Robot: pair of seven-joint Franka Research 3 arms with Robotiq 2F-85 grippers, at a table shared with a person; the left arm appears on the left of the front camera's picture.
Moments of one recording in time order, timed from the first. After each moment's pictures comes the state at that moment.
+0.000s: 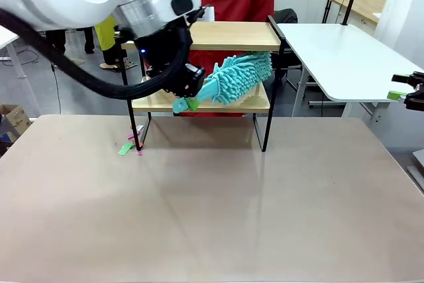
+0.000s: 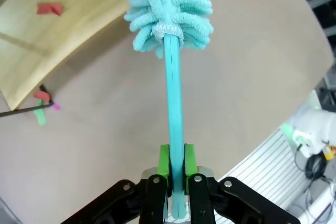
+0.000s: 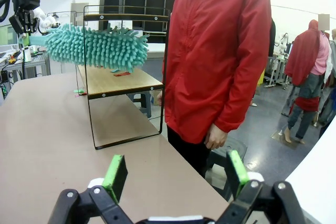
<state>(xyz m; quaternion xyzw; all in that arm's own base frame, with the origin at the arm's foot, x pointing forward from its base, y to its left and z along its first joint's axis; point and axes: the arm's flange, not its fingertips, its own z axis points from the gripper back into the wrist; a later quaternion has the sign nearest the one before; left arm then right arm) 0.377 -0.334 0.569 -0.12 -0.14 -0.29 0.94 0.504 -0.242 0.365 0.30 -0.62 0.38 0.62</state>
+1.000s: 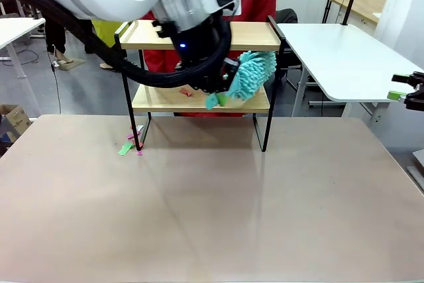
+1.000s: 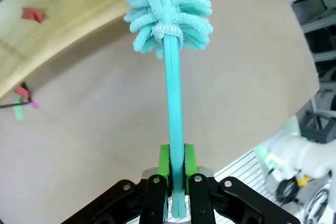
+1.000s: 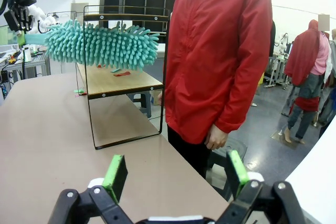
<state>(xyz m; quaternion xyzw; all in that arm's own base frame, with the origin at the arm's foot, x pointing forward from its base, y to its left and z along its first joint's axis) 0.364 -0.394 0.578 -0.15 -0.14 -0.22 0.95 0.504 -0.242 0.366 0.30 -0.62 0.38 0.62</state>
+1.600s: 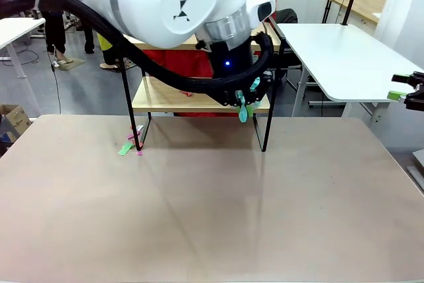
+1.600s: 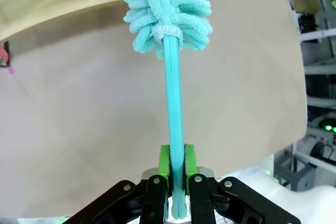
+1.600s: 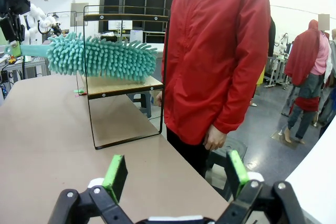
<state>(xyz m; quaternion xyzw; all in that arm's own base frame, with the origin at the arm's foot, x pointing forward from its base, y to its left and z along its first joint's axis) 0.358 -0.446 0.555 -0.14 -0.13 -0.08 0.98 0.504 -0.242 0.366 0.30 -0.62 0.38 0.62</state>
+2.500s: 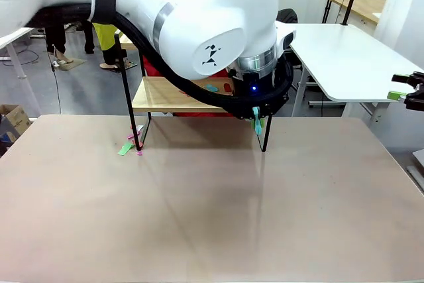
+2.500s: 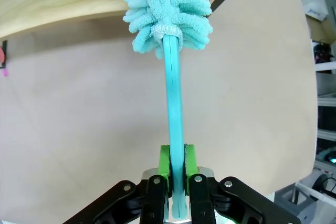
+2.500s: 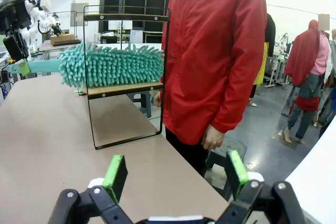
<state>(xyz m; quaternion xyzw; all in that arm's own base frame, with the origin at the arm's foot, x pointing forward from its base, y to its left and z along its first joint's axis) 0.366 -0.490 0.508 -0.11 -0.17 -0.03 0.98 0.504 -0.242 0.366 0.30 -0.62 0.38 0.62</state>
